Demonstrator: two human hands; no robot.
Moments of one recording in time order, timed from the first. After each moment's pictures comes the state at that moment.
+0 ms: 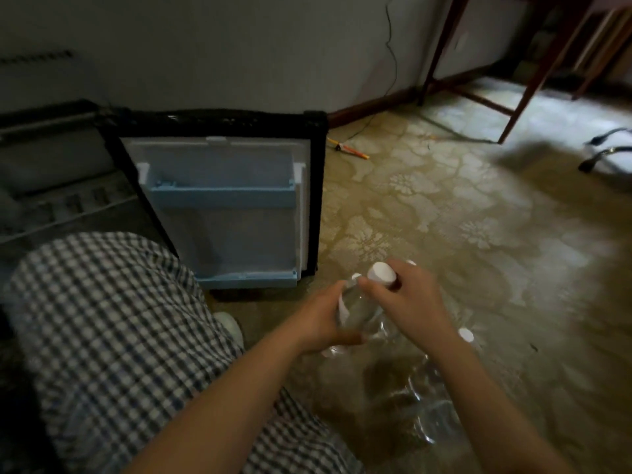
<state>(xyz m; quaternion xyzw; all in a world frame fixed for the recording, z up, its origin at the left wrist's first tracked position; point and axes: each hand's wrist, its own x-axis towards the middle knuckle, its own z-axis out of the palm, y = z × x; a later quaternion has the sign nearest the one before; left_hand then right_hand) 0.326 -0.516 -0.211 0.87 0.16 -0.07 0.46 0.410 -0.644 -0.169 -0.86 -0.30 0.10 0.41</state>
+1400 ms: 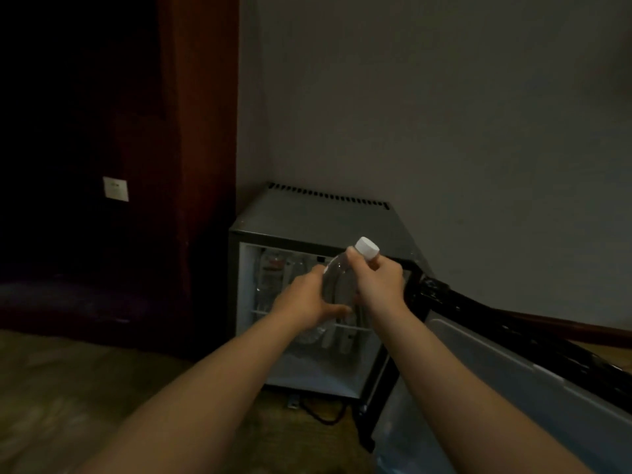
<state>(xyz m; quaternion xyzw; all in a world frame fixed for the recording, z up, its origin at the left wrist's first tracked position) 0.125 -0.124 -0.104 0.76 0.52 0.25 0.29 0.242 -0.142 -0.083 -0.65 -0.43 0.28 0.57</state>
